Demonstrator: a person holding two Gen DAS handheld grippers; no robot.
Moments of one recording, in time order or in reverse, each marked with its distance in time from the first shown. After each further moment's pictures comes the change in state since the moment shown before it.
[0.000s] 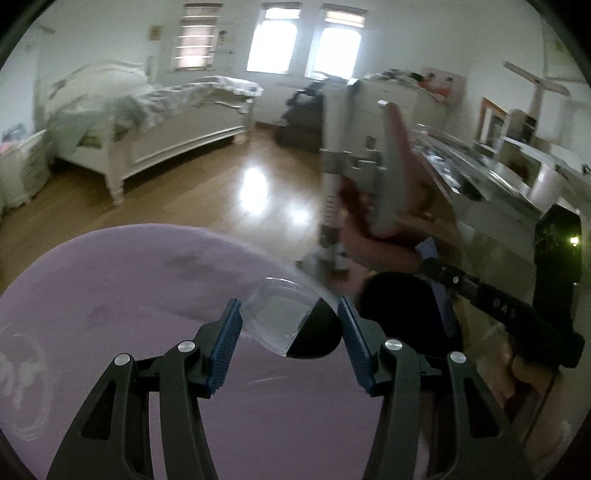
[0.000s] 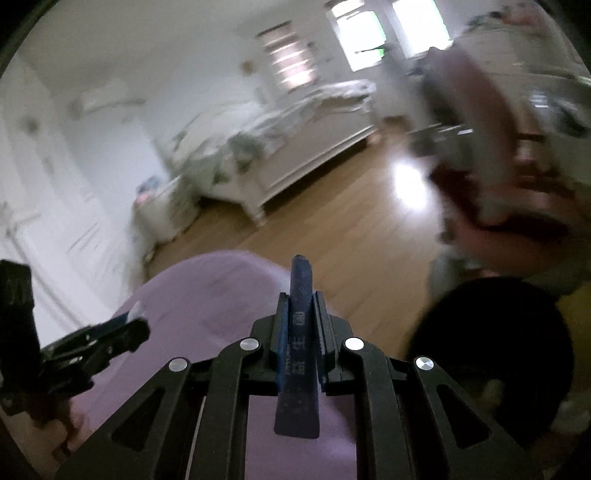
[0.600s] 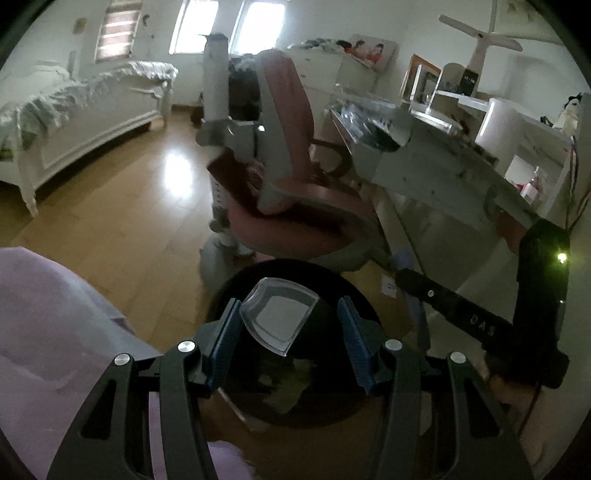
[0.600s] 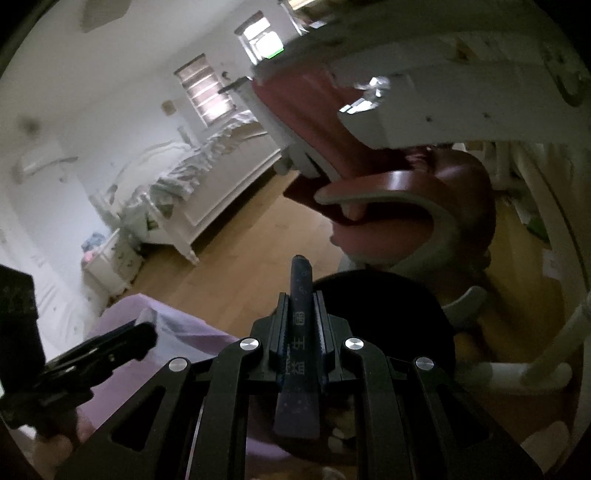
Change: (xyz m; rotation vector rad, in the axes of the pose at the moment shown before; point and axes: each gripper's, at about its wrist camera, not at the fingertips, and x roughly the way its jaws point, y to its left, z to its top) left arm 0.108 -0.151 0.001 0.102 0.100 -0.249; right arm -0.068 -0.168 -0.022 0.207 -0.072 -0.185
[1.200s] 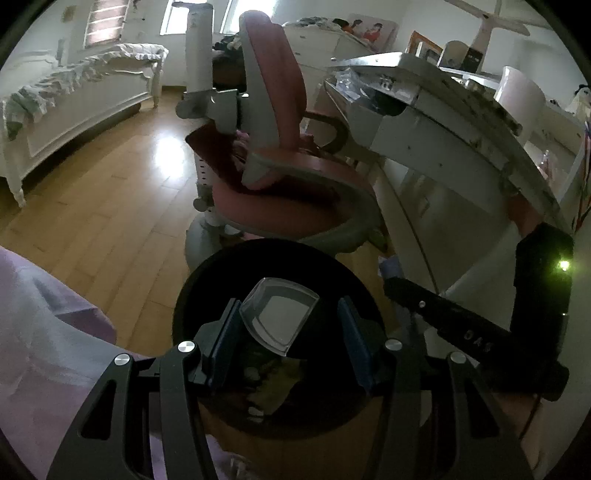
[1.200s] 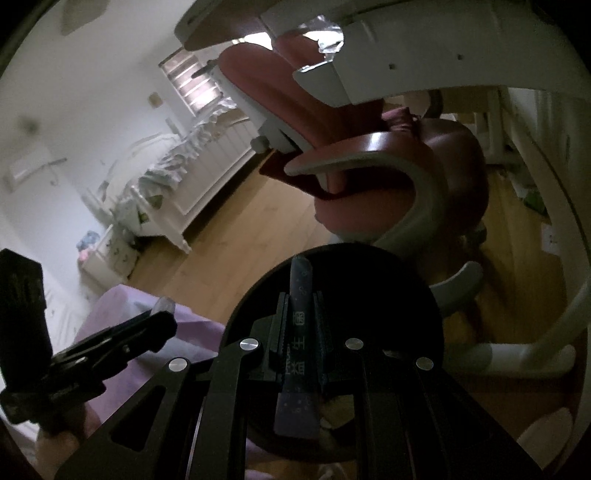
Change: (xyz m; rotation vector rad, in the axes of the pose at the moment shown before) left arm 0.045 -0.014 -0.005 0.007 0.076 -0.018; right arm 0.028 -0.028 -0.017 0.050 0.071 -0.010
